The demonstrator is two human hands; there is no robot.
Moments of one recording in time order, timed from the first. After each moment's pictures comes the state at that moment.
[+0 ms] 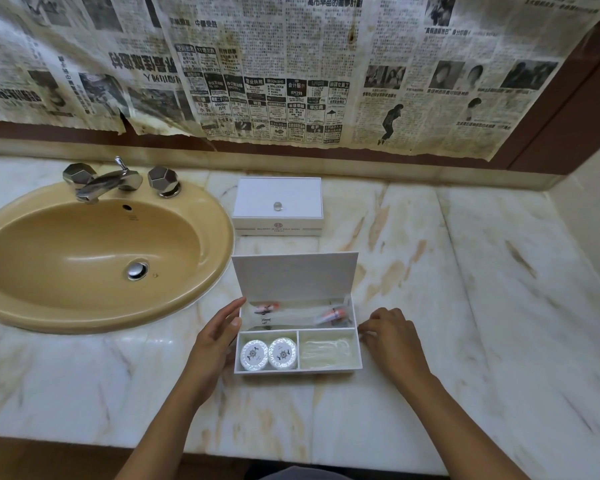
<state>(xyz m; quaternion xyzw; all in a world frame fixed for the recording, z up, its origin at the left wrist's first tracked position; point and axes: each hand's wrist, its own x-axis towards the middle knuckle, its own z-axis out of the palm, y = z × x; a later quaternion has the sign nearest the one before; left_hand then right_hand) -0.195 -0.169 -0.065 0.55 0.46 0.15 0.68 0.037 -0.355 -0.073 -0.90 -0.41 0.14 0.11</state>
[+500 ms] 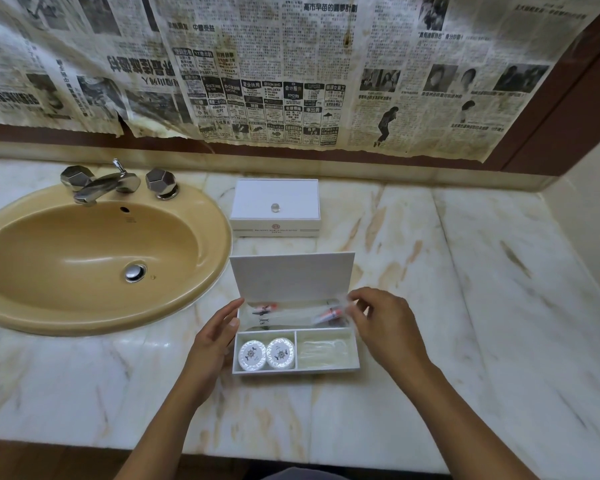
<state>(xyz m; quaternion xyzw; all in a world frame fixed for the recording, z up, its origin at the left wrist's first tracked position) -0.196 -0.167 -0.074 0.55 0.46 0.16 0.68 0.016 -0.335 -0.005 -0.87 -0.36 0.12 0.30</state>
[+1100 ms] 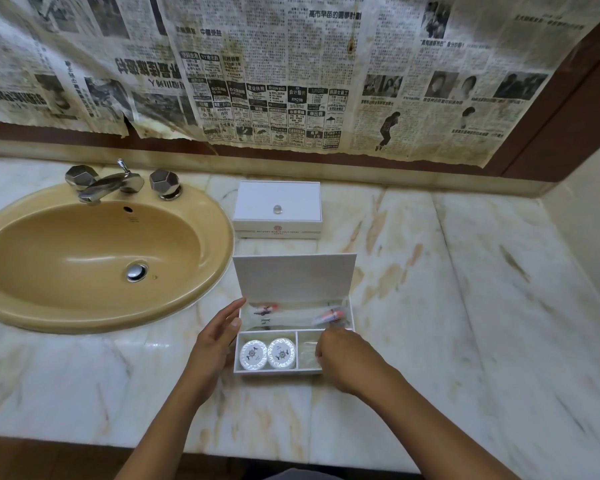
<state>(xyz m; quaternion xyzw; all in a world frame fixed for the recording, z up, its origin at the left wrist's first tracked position) -0.196 -0.169 -0.072 0.55 0.45 0.16 0.68 -0.028 -0.314 -0.002 -0.82 -0.48 0.32 -0.01</state>
